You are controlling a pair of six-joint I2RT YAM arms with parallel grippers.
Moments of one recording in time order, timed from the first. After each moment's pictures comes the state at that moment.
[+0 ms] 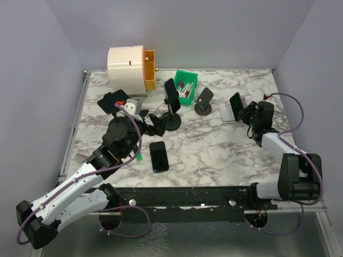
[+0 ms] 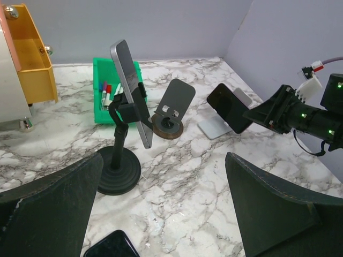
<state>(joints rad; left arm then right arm) -0.78 0.78 0.72 0.09 -0.26 -0.29 -0.03 1.36 0.64 0.25 0.05 0.49</state>
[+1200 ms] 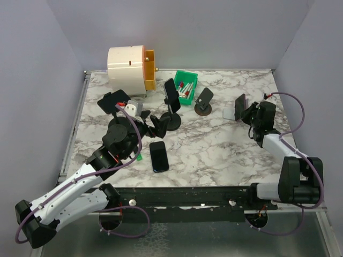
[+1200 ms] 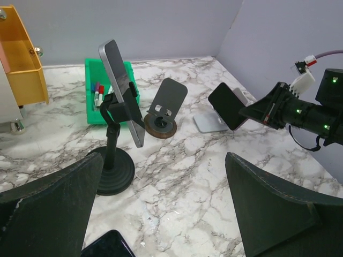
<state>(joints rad) -0.81 0.78 0.72 0.09 -0.26 -0.29 -0.04 1.33 0.64 0.26 0.00 0.44</state>
